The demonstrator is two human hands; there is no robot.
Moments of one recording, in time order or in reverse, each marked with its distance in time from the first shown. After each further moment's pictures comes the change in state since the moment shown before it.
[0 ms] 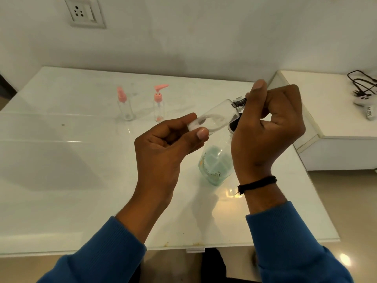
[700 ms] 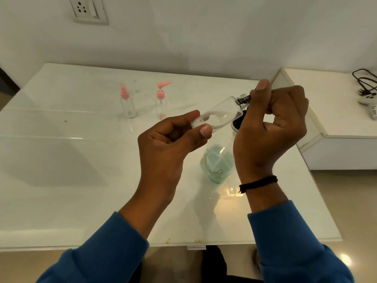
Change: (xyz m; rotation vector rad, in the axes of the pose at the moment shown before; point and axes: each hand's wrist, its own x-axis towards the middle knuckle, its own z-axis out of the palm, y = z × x) left_hand 0.001 -0.001 0.000 0.026 -0.005 0.000; right_hand -0.003 -0.001 -0.001 -0.034 0.004 -0.026
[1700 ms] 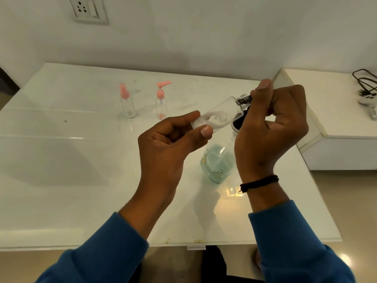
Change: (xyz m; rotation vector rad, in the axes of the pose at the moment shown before) left_hand -0.002 -0.001 0.001 0.002 0.003 -0.004; right_hand 0.002 0.002 0.000 0.032 -0.003 0.050
